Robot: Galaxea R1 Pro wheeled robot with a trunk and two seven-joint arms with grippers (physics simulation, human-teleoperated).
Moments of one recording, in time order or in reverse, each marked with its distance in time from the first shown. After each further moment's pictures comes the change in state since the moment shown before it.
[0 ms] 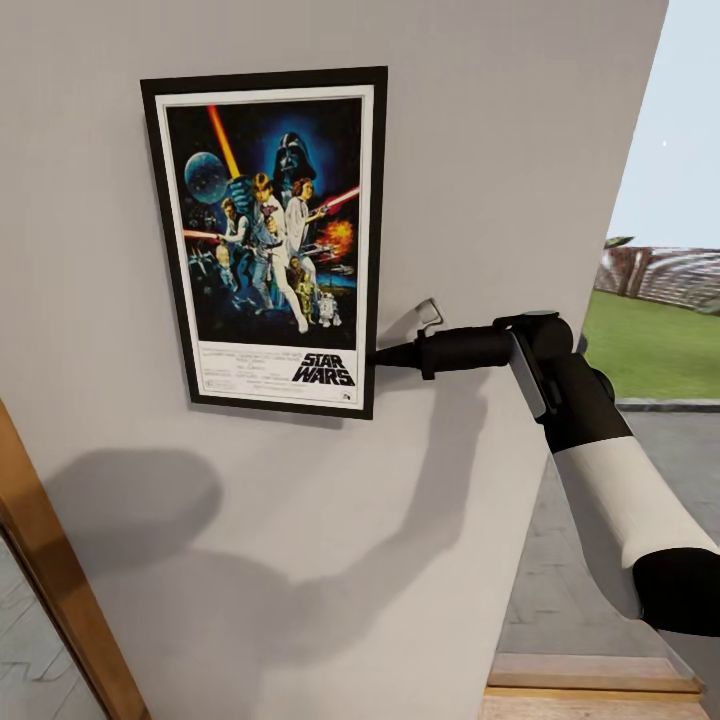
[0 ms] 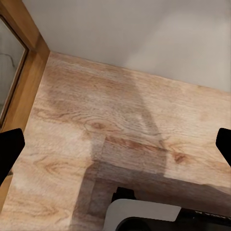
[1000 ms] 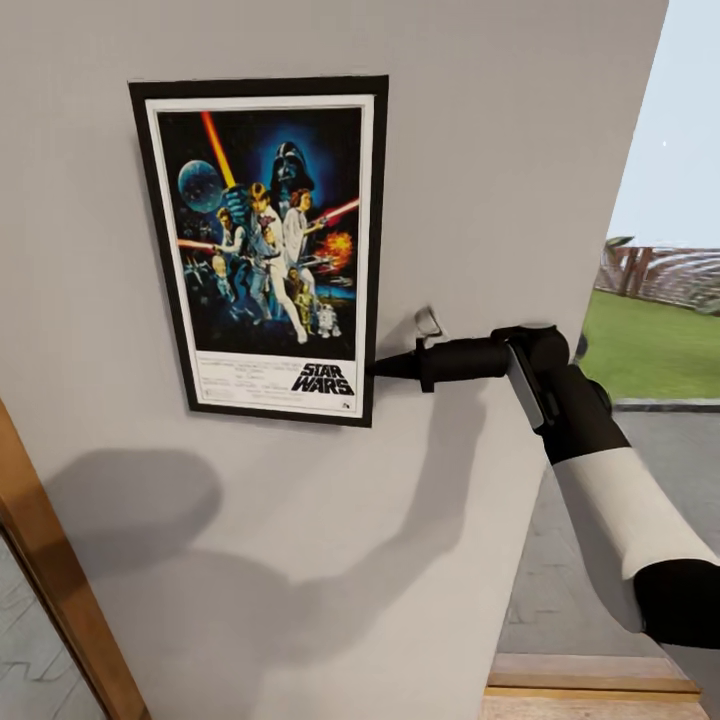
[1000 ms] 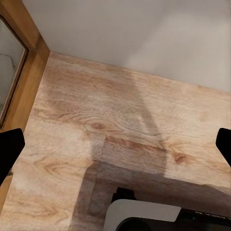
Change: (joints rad) left arm 0.000 0.000 0.000 -0.001 0.000 0.000 0.000; right arm 0.037 -0.002 0.006 -0.005 -0.002 -0.077 0.009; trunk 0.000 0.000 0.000
